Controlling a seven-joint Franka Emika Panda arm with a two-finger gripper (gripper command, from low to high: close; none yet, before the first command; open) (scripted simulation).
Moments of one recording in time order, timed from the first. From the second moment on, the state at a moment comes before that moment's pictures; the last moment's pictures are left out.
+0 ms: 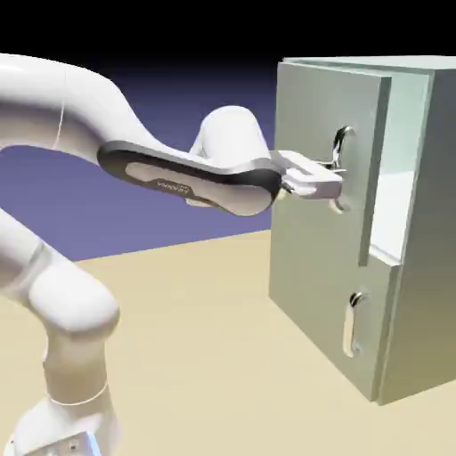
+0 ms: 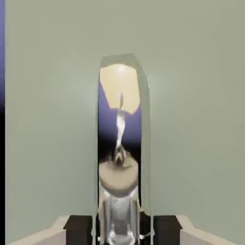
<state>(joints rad) 0.27 -0.66 -0.41 -2.47 -2.89 2.84 0.30</state>
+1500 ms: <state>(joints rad) -0.11 -1.50 0.44 -3.02 -1.08 2.55 -0.86</state>
